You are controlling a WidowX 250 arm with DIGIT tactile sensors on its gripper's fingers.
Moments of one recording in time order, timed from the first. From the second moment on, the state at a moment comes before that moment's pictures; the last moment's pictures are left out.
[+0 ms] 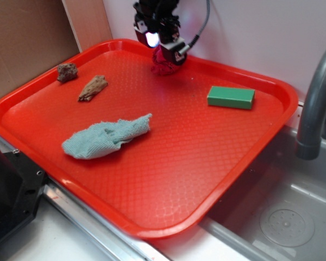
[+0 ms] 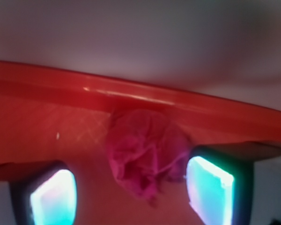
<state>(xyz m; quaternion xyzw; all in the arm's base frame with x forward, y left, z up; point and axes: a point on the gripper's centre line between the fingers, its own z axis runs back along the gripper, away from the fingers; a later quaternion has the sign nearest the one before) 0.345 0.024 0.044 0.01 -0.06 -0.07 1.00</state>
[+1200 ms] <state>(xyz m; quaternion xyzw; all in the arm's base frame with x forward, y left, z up) 0.279 0.020 0.149 0.05 -0.10 -0.03 0.99</state>
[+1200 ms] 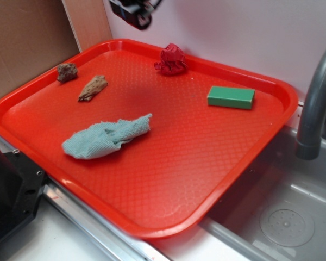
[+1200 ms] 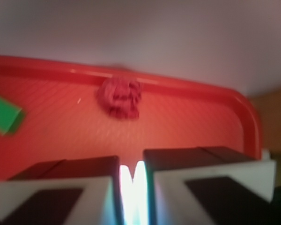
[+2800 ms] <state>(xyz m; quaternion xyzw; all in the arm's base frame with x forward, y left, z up) 0.352 0.011 0.035 -0.01 -0.08 -0.06 0.99</state>
